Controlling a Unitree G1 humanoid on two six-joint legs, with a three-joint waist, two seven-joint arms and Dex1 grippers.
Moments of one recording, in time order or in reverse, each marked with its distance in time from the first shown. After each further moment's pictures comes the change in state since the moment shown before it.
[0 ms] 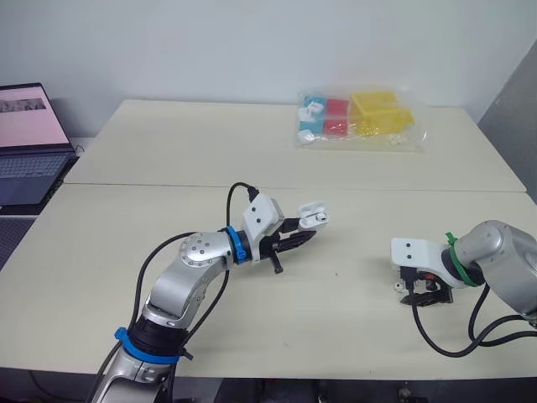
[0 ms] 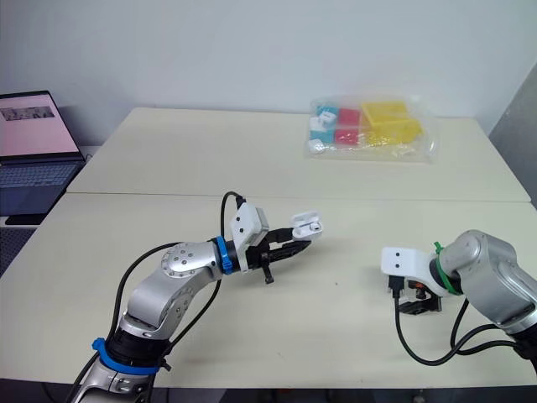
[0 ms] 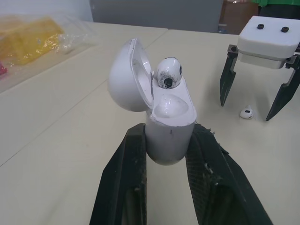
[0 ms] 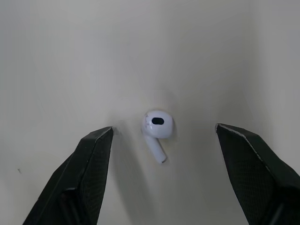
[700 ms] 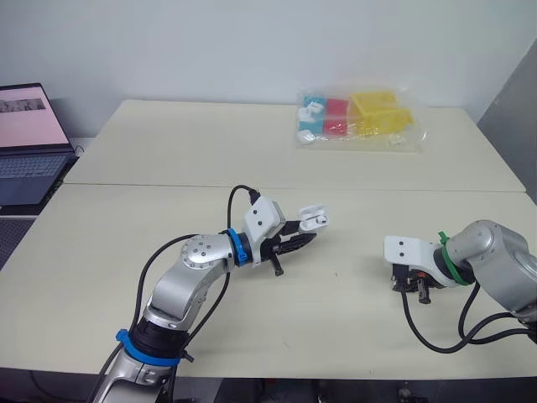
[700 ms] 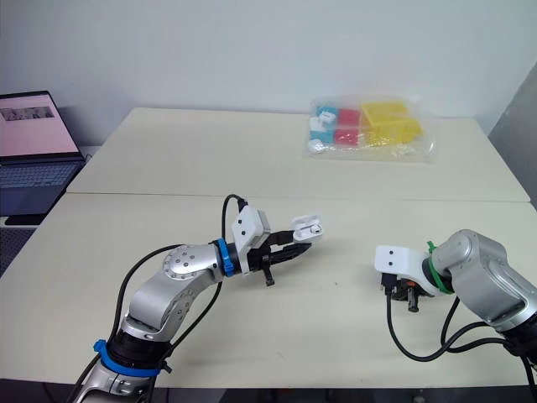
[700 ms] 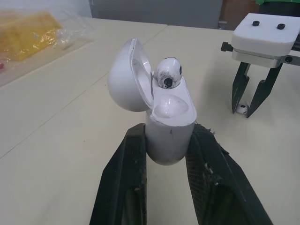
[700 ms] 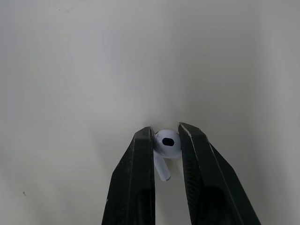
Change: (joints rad) left arm 0.011 -0.002 -0.006 0.004 0.015 0.000 -0.002; right arm -0.034 0.036 0.021 0.002 0.001 0.045 -0.006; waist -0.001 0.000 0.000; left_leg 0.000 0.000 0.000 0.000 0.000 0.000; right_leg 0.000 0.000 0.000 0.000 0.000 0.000
